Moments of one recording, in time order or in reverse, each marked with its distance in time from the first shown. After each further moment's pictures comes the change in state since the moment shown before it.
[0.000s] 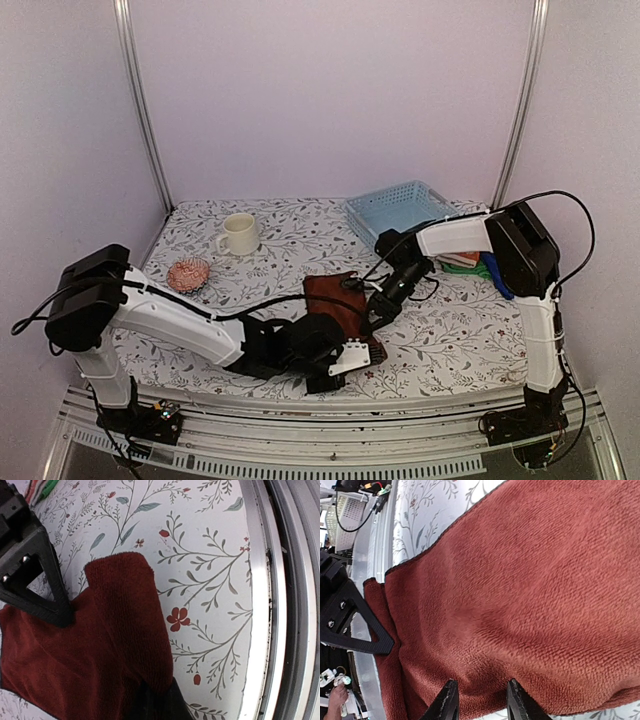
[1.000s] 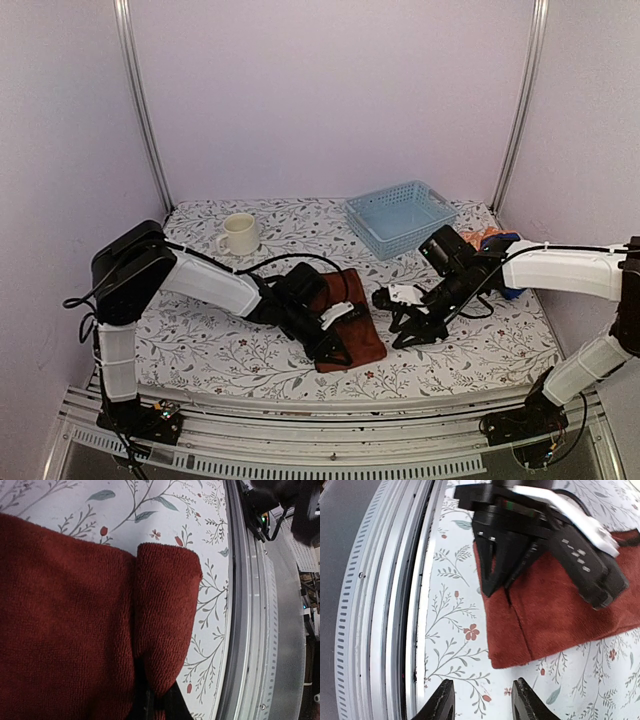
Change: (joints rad) left arm 0.348 0.206 0.153 -0.071 0.821 -0.377; right arm 0.097 -0.745 -0.569 0.272 0.228 -0.151
